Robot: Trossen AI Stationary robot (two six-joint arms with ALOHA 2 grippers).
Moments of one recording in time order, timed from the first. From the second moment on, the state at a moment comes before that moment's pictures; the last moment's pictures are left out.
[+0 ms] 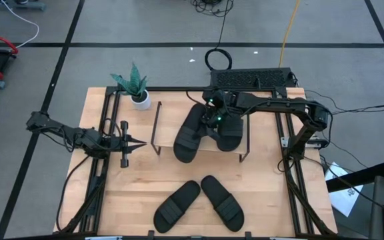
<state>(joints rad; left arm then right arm) -0.36 0.31 0.19 0.09 -0.39 0.29 -0.30 1.70 1.35 -0.35 -0.78 0.02</state>
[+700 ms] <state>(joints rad) -0.36 0.31 0.19 0.08 -0.39 0.28 -0.42 1.62 1.34 -0.48 -1.04 0.04</state>
